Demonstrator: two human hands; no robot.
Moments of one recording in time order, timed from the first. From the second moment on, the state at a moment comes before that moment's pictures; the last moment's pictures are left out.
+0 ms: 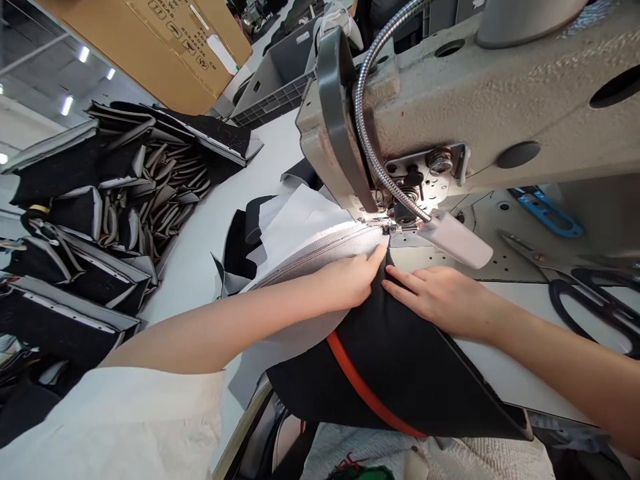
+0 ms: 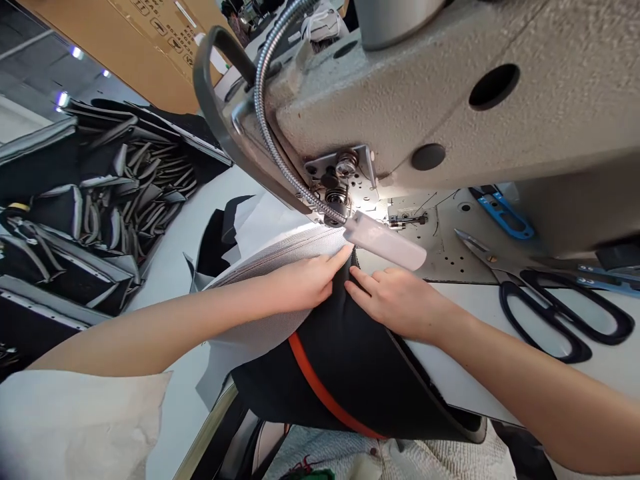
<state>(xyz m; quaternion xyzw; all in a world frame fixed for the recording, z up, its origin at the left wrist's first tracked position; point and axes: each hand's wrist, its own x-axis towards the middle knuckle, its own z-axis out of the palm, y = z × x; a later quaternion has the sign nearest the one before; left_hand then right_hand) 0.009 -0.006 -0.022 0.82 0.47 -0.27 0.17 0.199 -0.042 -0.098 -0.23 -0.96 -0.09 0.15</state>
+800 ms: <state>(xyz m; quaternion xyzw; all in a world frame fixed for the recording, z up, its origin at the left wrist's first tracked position) 0.017 -0.005 -0.024 0.83 0.48 -0.28 0.09 0.224 -0.027 -0.101 -0.19 -0.97 0.00 0.14</state>
